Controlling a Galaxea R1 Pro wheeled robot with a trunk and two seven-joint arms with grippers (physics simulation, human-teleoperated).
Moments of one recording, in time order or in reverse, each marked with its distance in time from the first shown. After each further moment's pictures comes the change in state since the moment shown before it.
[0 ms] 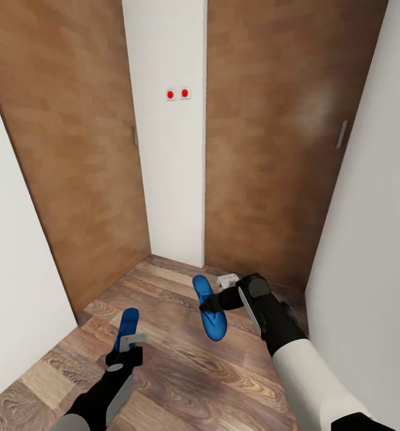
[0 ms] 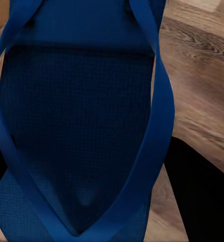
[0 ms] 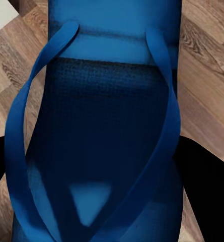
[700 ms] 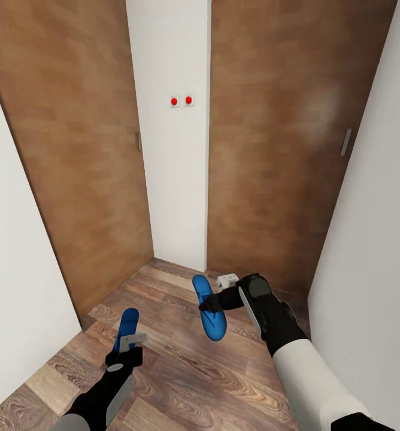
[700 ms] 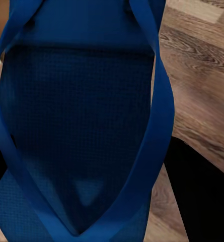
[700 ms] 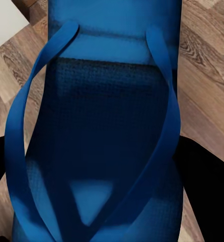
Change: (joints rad) left arm -0.001 0.000 0.001 0.003 -0.001 0.002 0.000; right arm 0.000 0.000 -0.003 0.000 -0.007 -0.001 0.002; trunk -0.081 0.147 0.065
